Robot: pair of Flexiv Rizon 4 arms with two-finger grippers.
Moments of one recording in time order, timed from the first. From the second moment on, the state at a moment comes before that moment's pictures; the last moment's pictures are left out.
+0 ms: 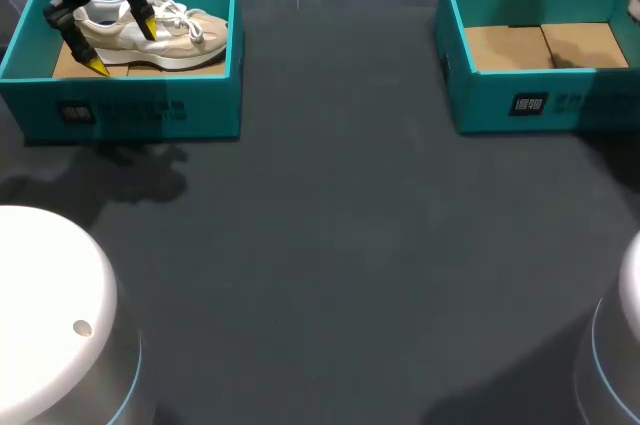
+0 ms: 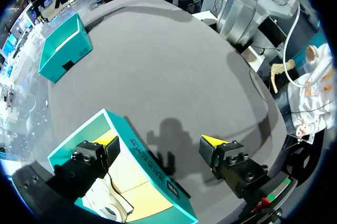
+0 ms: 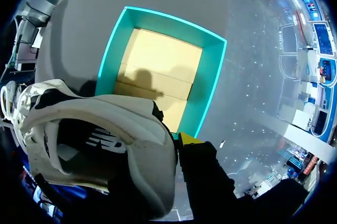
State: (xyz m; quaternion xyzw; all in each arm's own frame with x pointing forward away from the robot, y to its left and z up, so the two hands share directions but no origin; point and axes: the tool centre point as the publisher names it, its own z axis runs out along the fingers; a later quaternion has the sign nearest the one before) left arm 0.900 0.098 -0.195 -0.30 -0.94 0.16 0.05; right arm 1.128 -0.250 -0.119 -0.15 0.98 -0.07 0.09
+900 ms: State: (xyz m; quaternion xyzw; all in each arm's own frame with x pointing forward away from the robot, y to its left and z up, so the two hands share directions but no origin) left arm 0.900 0.098 -0.195 -0.30 -0.94 0.16 0.05; right arm 1.169 -0.299 -0.162 -0.03 0.99 -0.05 0.11
